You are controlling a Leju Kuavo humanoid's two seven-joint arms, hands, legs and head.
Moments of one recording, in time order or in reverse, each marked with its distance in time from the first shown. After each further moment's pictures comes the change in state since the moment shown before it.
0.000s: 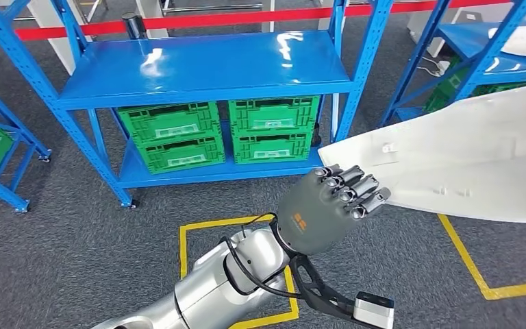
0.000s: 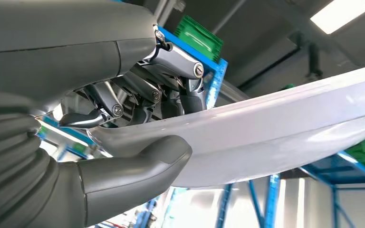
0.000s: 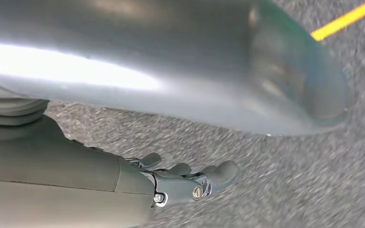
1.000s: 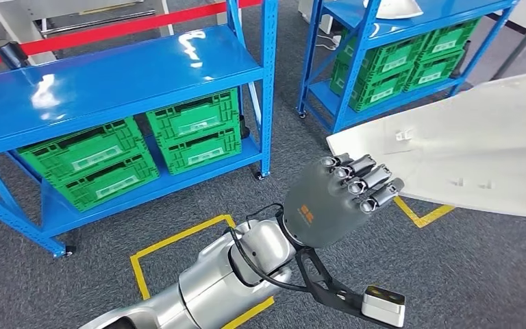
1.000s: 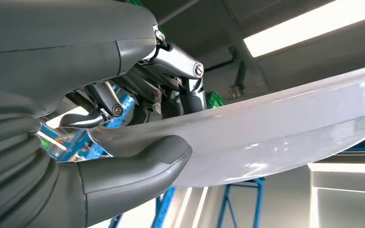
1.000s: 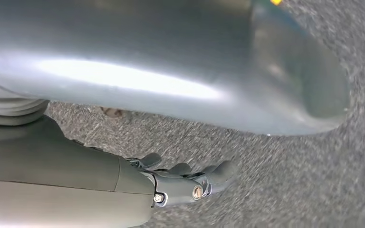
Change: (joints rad) left arm -0.057 -0.024 0.001 0.022 0.011 0.023 -0.010; right arm -0.002 -0.002 -0.001 0.000 -0.047 0.002 -0.006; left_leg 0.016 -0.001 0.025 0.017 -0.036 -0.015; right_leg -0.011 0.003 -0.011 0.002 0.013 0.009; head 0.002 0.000
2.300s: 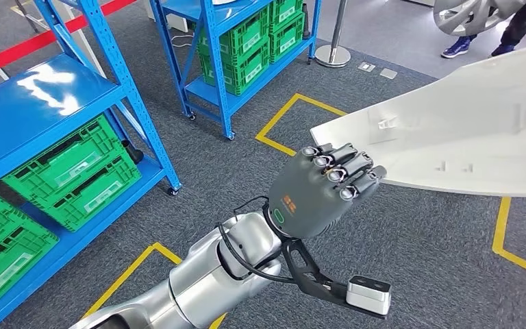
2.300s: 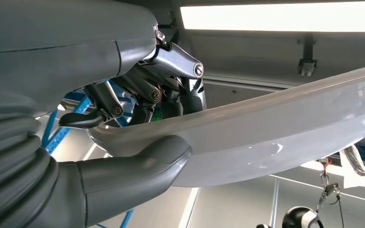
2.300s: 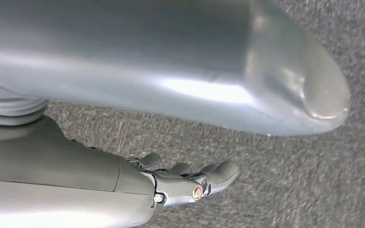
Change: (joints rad) left arm -0.004 0.043 0.019 -0.054 0.052 -0.008 -0.003; right arm -0.005 -0.031 -0.001 -0.001 -0.041 0.006 -0.018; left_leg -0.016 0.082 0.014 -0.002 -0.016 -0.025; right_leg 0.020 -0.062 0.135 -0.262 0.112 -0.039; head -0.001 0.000
